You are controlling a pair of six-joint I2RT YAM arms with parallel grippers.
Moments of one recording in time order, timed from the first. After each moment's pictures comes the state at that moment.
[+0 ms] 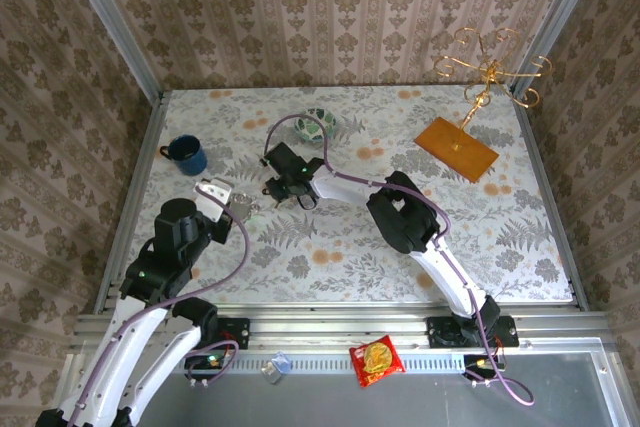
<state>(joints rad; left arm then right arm) -0.43 0.51 0.64 -0.57 -0.13 0.22 0.82 2.42 1.92 -0.40 0.03 0.23</state>
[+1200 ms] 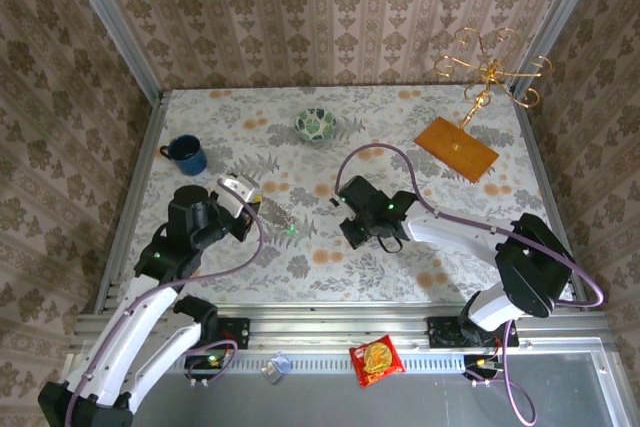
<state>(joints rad) -0.44 0.65 0.62 -0.40 0.27 0.22 0.82 1.51 0.96 -0.55 0.05 0.19</state>
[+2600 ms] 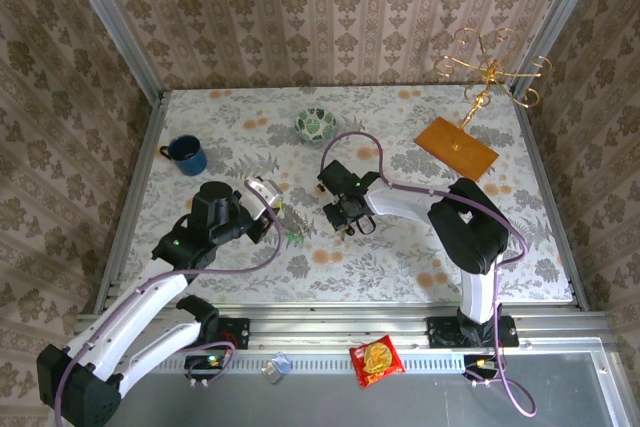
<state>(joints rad) -0.58 0.78 0.61 -0.33 0.24 0.27 0.73 1.90 1.24 -0.52 0.04 0.24</state>
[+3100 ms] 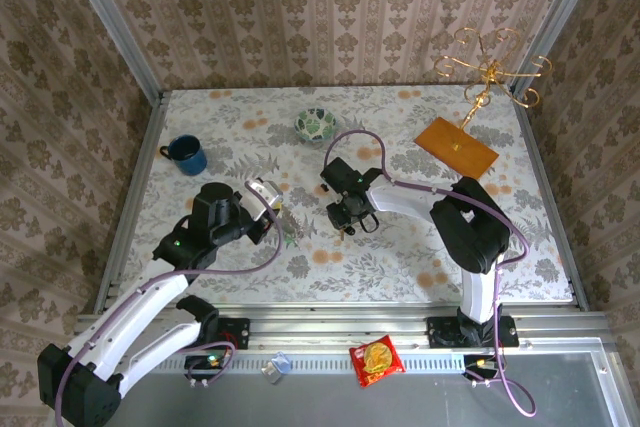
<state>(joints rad) -0.58 0.78 0.60 -0.32 0.23 0.27 0.72 1.90 1.24 -0.59 0.02 0.23</state>
